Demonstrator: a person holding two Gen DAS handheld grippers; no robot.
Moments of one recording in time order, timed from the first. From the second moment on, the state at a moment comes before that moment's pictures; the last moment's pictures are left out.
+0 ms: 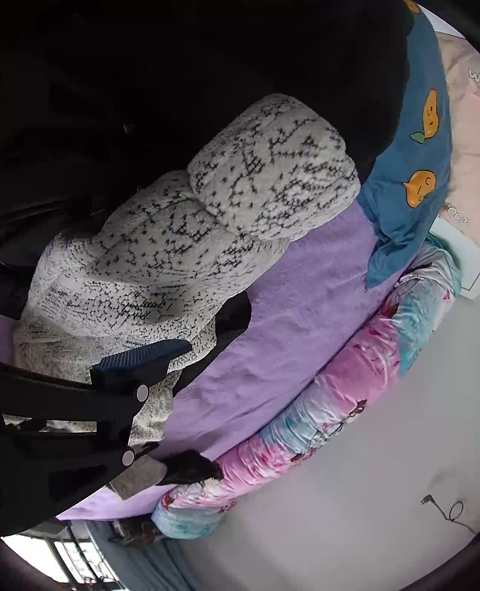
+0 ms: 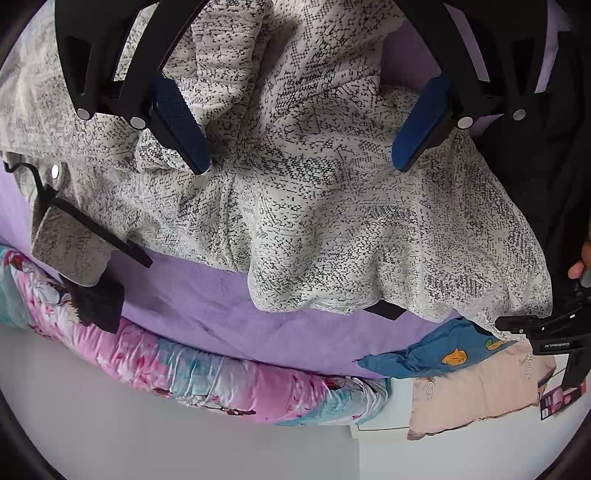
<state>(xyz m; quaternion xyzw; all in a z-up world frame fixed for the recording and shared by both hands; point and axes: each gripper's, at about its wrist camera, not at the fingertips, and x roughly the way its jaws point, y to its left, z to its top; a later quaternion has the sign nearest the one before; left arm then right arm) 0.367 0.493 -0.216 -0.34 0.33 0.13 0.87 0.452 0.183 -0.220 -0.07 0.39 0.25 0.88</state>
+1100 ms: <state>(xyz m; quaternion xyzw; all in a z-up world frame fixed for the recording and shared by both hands) 0.353 0.446 -0.138 -0.29 0.28 0.09 0.91 0.484 0.139 -0.281 -0.09 0.49 0.11 0.86</state>
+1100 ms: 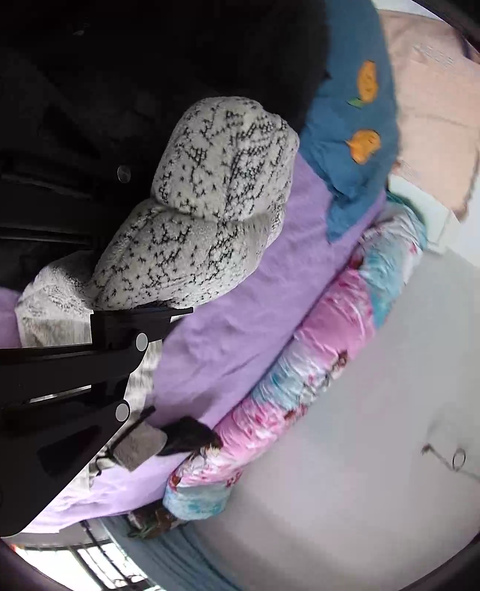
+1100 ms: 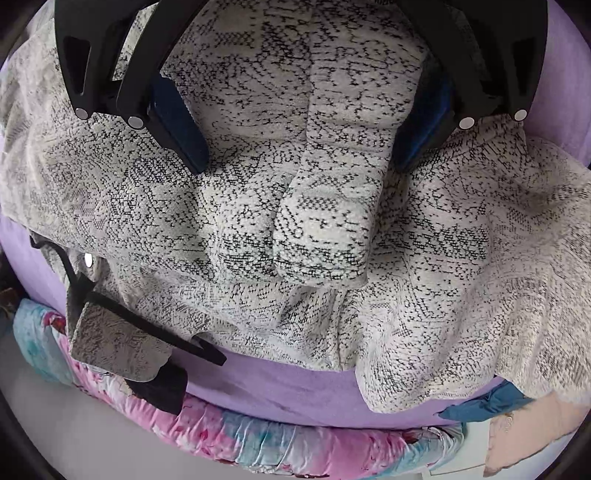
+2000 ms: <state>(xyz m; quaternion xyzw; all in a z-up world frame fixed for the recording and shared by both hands) 0.357 0.177 0.011 -0.05 0.25 -0.08 0.96 0.462 0.110 -0.269 -0.01 0.47 0.15 0.87</state>
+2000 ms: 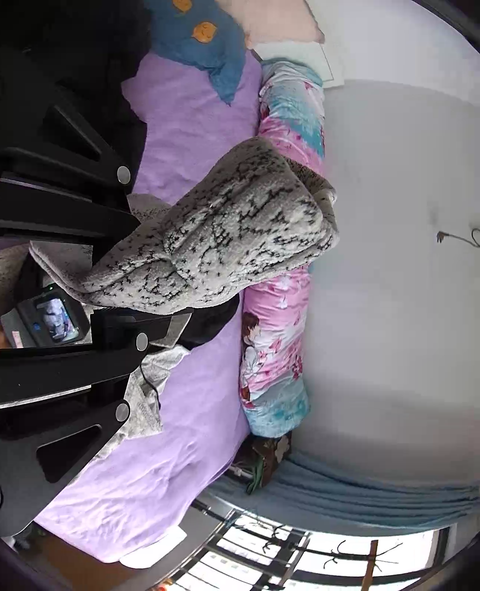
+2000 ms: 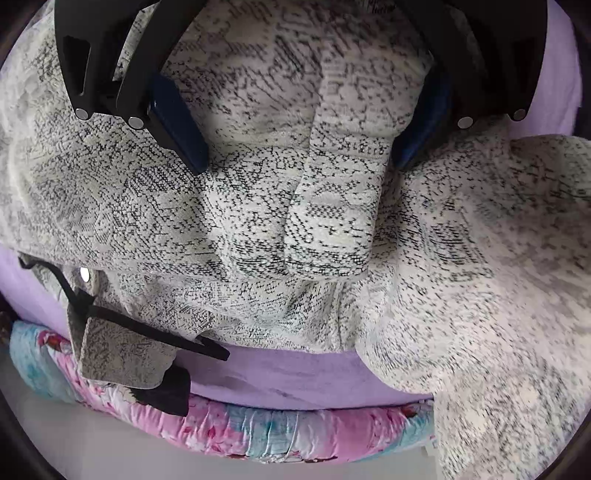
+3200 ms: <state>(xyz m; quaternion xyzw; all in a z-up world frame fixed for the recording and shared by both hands) 0.384 0.068 -0.004 -0.02 0.30 -0.11 0.95 0.463 0.046 -0.255 0.02 0.48 0.16 0.86</state>
